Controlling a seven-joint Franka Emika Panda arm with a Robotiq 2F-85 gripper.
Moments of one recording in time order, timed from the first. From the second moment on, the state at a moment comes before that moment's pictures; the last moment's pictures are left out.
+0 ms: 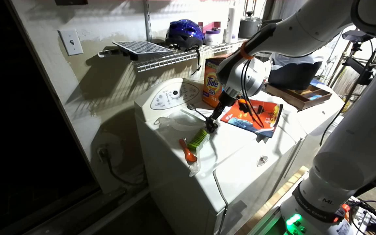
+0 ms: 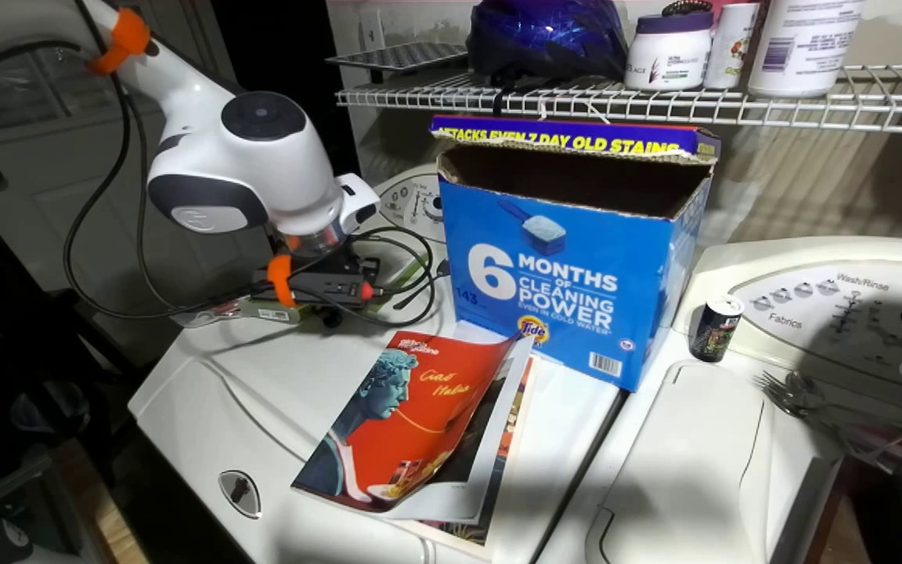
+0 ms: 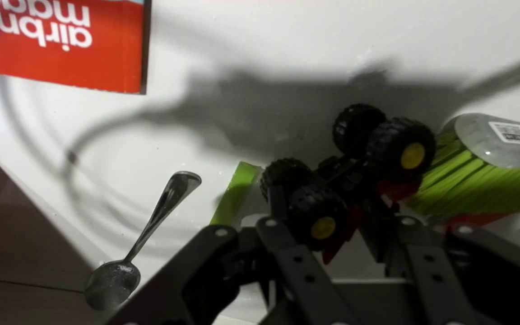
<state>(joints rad) -0.05 -0.04 -0.04 -2.55 0.83 2.67 -1.40</state>
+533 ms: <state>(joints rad) -0.05 -0.16 -0.11 -2.64 1.28 2.67 -1.74</state>
